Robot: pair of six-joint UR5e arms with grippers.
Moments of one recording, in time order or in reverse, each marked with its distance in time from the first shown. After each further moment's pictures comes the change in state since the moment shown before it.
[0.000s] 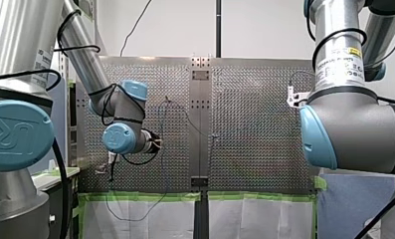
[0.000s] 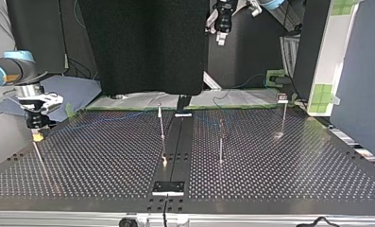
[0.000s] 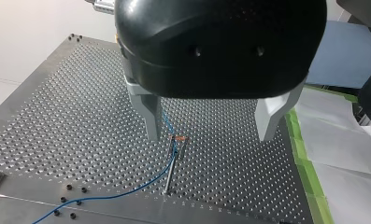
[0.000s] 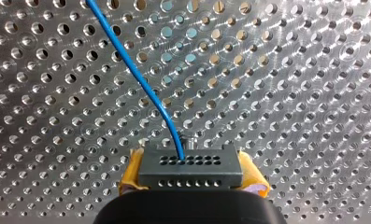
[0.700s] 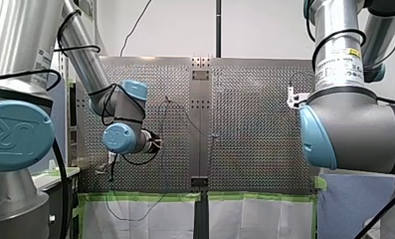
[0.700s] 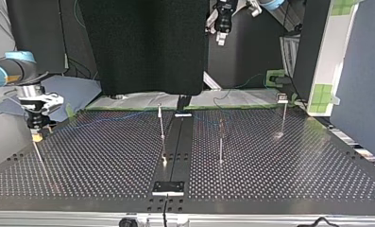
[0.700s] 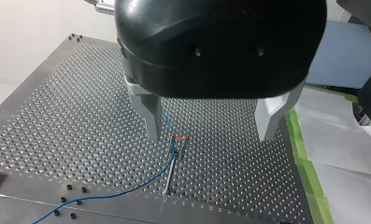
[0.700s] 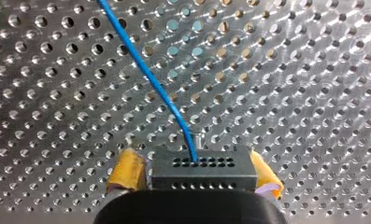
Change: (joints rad) left arm 0.000 0.000 0.000 0.000 0.000 -0.001; right arm 0.000 0.005 0.001 0.001 0.016 0.000
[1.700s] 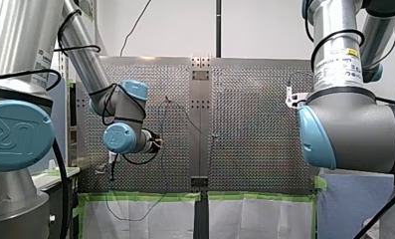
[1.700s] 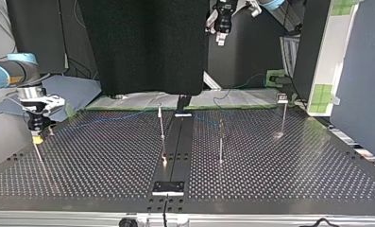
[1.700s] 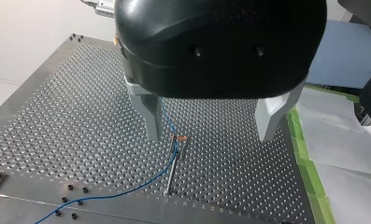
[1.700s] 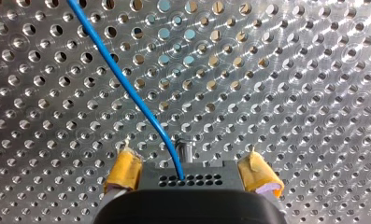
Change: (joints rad) left arm 0.000 0.000 0.003 0.000 0.000 0.000; right arm 0.010 -0.001 -0.004 -0.021 0.009 0.008
